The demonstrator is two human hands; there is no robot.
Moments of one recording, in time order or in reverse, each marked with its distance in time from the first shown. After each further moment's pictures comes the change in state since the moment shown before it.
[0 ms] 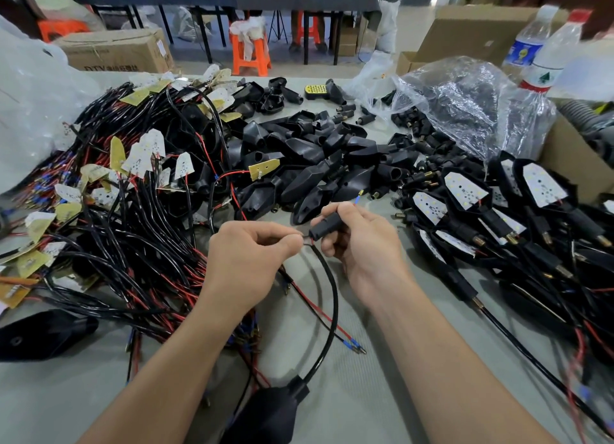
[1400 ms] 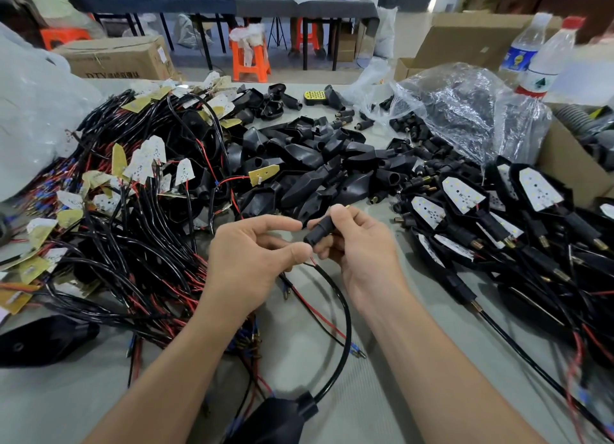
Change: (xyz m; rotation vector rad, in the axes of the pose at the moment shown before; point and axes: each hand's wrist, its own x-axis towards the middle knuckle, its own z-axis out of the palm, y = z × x) left_hand 0.002 0.001 0.001 -0.257 -0.083 0.003; right_hand -0.008 -0.003 0.007 -0.010 0.012 -0.036
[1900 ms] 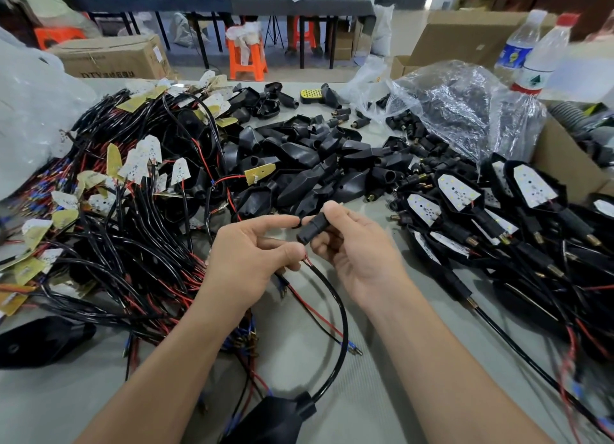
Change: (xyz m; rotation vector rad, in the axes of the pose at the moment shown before) left_hand 0.002 -0.004 -0.003 -0.049 -0.109 -0.095; right_hand 0.004 -0.002 -0.007 0.066 -0.107 0.104
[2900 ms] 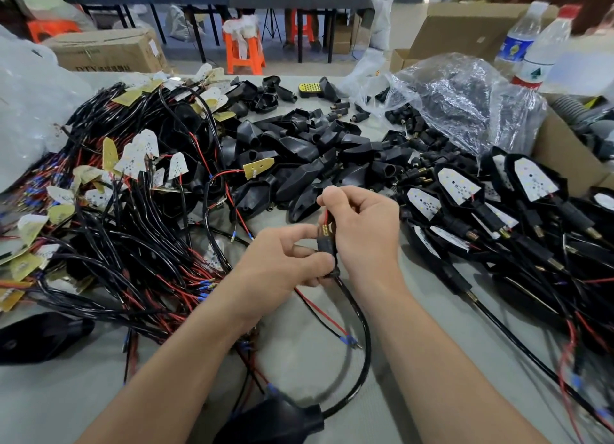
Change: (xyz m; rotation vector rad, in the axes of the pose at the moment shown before) left_hand -0.010 0.014 0.021 0.000 -0.302 -0.091; right_hand 0.001 -0.003 0.008 -0.498 0.255 -0.489
